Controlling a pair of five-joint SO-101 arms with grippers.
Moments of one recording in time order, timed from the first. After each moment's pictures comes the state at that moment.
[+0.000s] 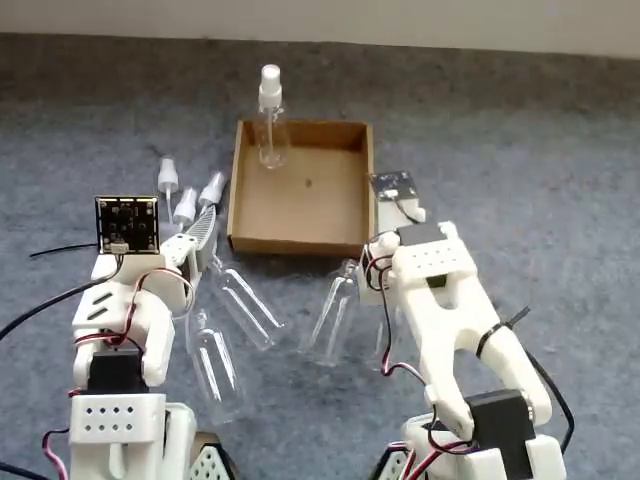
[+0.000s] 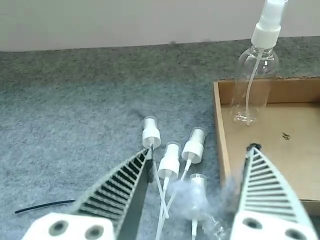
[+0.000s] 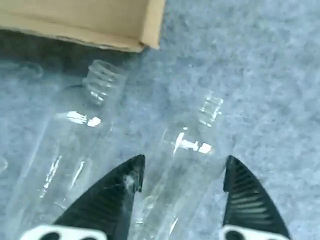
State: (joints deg) left arm -8.9 -76.8 74.6 32.6 0.7; right arm -15.9 -12.9 38.7 63.6 -1.3
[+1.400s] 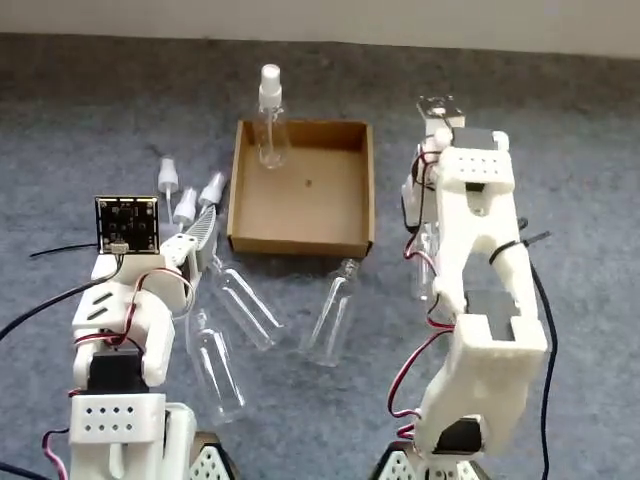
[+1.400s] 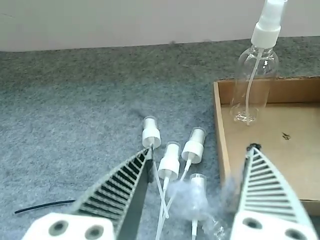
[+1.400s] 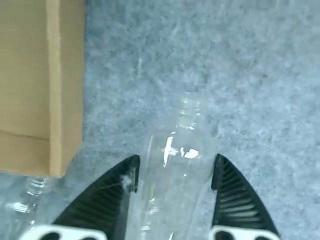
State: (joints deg) left arm -8.9 -76.8 74.6 32.6 0.7; right arm -1.9 20.5 -12.4 80.5 11.4
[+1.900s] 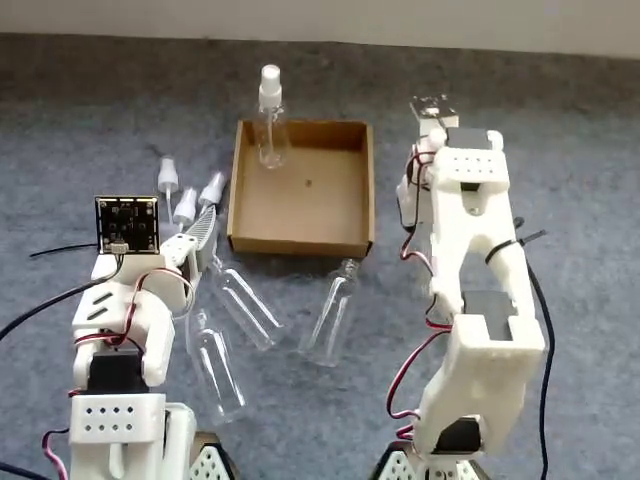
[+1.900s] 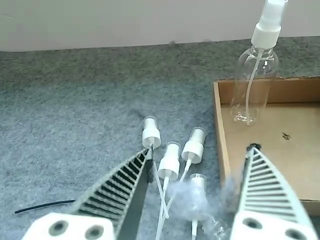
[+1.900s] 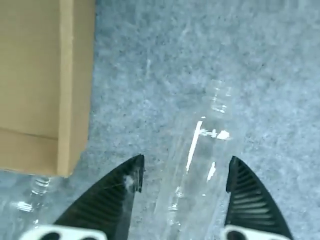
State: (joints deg) left arm -8.9 -76.8 74.6 32.6 0.7; right arm -3.2 20.5 -12.4 80.5 11.6
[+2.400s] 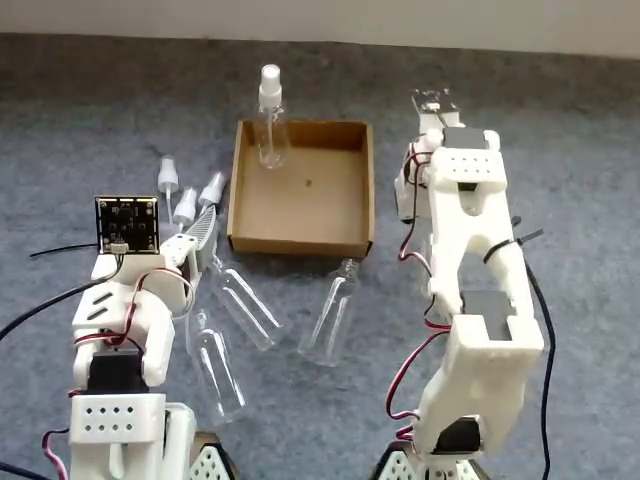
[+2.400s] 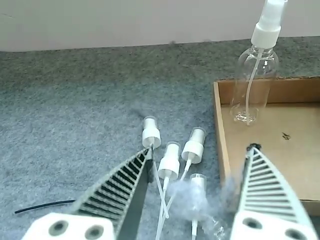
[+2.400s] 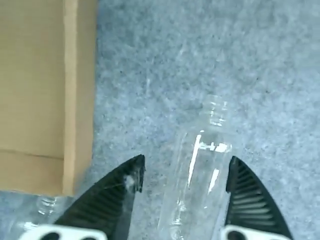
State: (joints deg) left arm -8.9 -76.8 74.6 32.6 0.7; right arm -3.4 20.5 -12.4 77.0 8.7
